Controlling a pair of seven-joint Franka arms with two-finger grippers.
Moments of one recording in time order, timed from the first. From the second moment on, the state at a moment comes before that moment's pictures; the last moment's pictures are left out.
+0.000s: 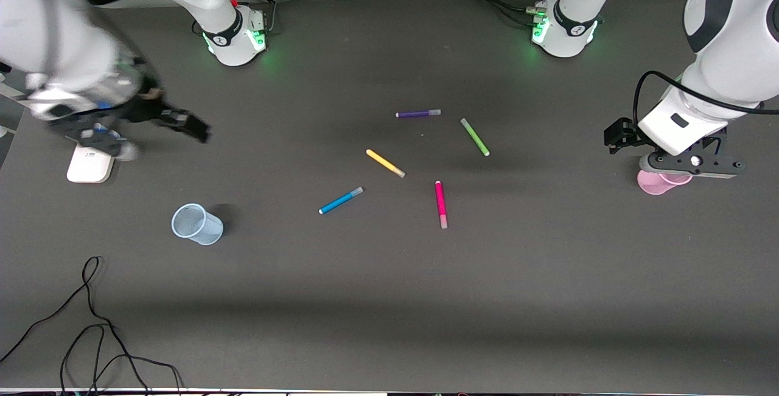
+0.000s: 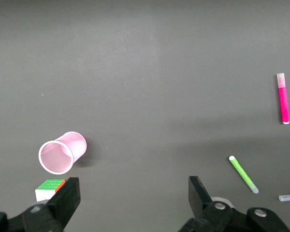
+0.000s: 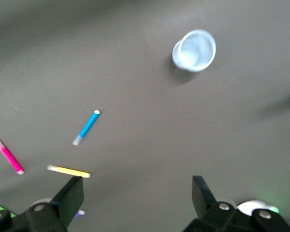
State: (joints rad) left arm -0.06 0.02 -0.11 -1.74 0.08 1.72 -0.07; right arm 0.46 0.05 -0.12 -1.59 0.03 1.57 0.82
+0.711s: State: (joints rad) left arm -0.06 0.02 -0.11 -1.74 0.08 1.72 -0.07; right arm 0.70 0.23 -0.12 -1.60 0.04 1.79 1.51
